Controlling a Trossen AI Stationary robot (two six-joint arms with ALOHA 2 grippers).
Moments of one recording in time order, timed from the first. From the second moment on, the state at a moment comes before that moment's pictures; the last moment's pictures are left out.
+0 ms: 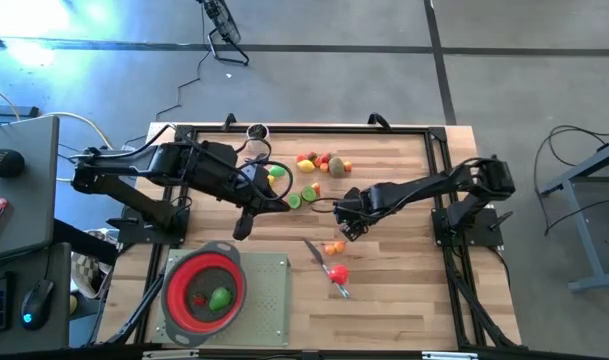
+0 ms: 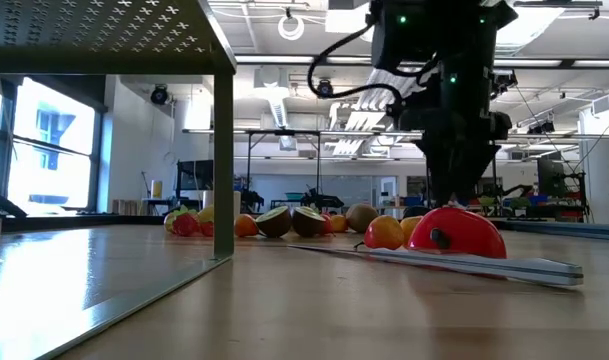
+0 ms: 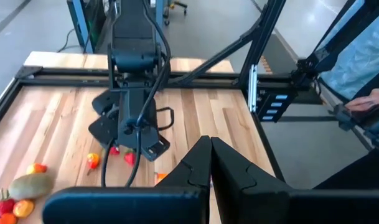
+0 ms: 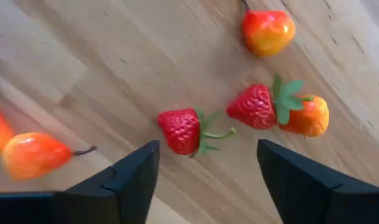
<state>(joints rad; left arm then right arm) -0.14 1.32 1.64 -0.70 0.03 -0.14 0.05 1.68 1.08 -0.91 0.19 0.88</state>
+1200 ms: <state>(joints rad) -0.14 1.31 1.64 -0.73 0.03 -0.14 0.01 1.76 1.08 -0.81 0.08 0.53</state>
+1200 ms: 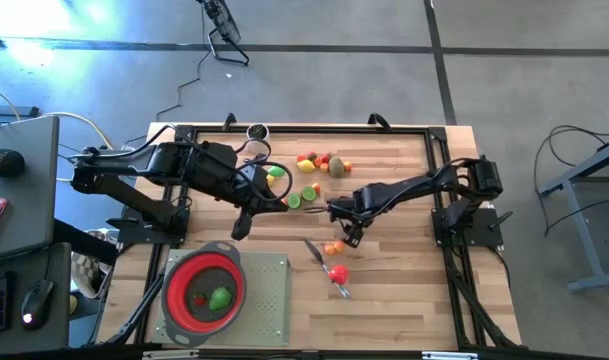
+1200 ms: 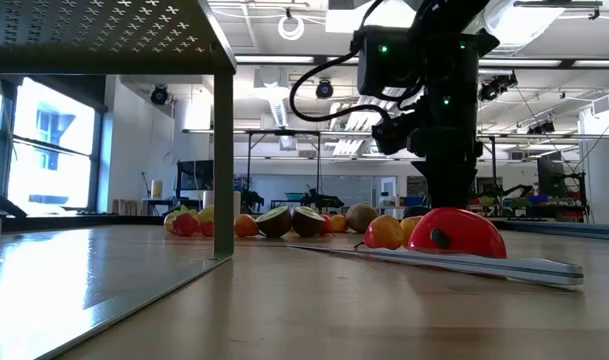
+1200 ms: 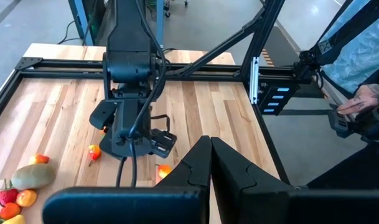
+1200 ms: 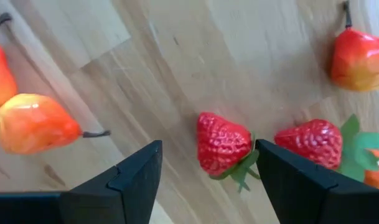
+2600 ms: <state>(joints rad) -0.14 1.31 1.64 -0.73 0.03 -0.14 -0.03 1.76 1.03 -0.75 0.02 0.42</state>
